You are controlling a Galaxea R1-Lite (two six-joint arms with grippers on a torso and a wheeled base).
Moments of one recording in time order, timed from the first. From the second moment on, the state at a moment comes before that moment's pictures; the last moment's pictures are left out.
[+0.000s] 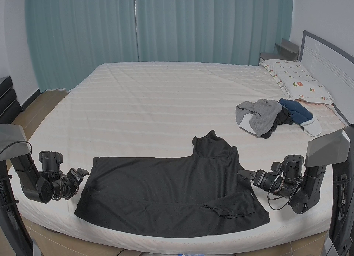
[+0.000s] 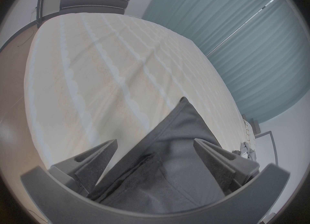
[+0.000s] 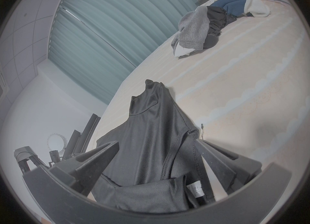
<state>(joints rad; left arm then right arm) 0.13 2.15 -0.46 -0.91 -0.09 -0.81 0.18 2.40 -0.46 -1.51 0.31 0.66</state>
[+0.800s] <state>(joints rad) 0.12 2.15 -0.48 -0.91 -0.09 -0.81 0.18 2.39 -0.46 -1.51 0.31 0.66</state>
